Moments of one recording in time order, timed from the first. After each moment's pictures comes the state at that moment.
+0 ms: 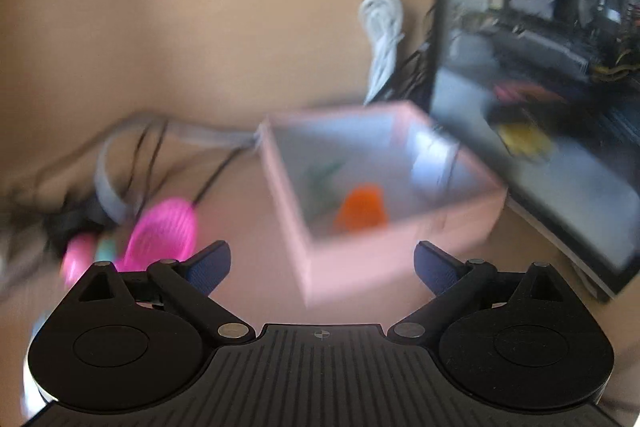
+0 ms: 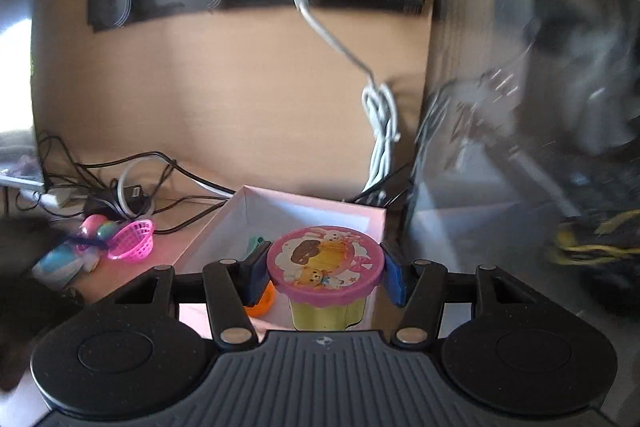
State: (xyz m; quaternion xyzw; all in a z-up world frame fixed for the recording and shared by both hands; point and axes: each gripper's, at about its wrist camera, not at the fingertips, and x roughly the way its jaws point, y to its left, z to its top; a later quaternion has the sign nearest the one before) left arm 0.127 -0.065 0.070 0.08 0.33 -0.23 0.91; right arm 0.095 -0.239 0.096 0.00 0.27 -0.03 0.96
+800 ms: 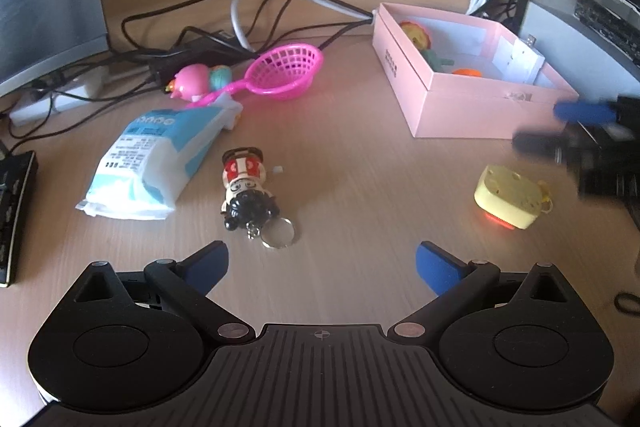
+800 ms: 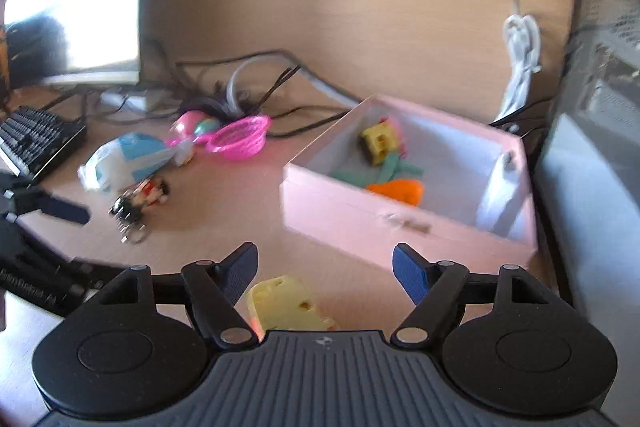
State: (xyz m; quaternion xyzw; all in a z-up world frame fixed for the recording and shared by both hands) left arm 0.069 0.012 0.033 0.04 0.42 -0.11 0.90; right arm 0.053 -0.176 0.029 -0.05 0.29 0.08 0.95
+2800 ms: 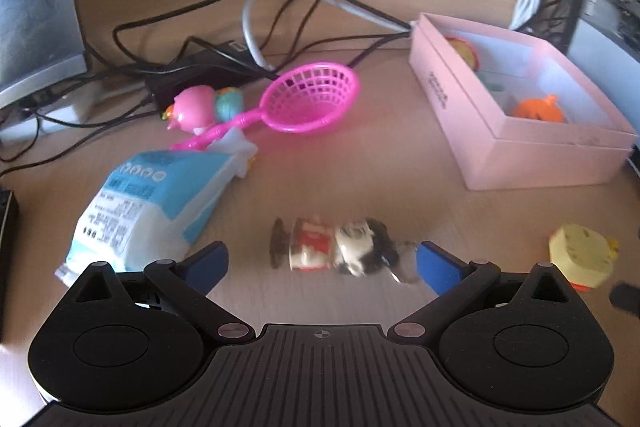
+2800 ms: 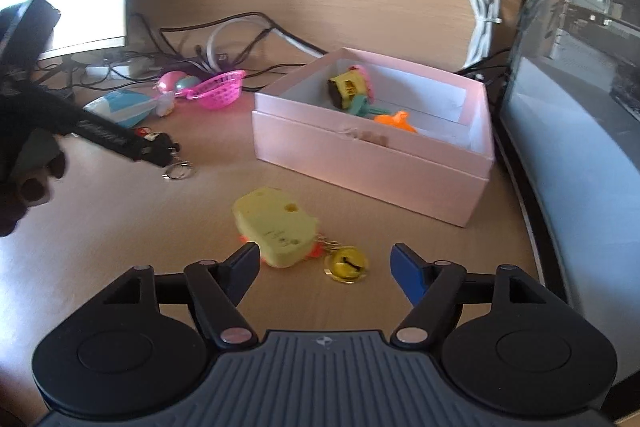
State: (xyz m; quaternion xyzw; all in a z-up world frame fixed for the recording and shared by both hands) left arm 0.141 0.010 0.017 0.04 0.41 -0.08 0.91; right arm 0.019 -0.195 -0.004 -0.06 0.34 0.09 0.94
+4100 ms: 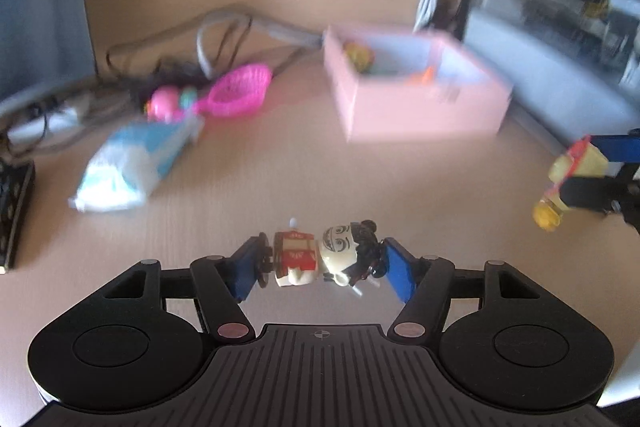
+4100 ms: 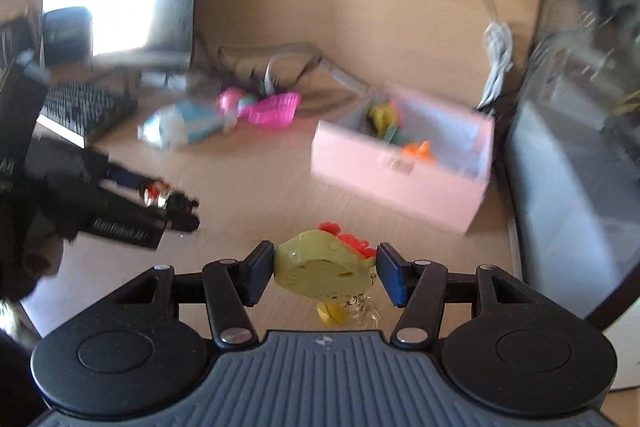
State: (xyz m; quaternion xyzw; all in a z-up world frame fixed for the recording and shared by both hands) left arm 0.006 -0.015 0.064 0.04 0.36 -0.14 0.92; right arm -0.054 -0.201 0.075 -0.07 0.29 0.12 0.95
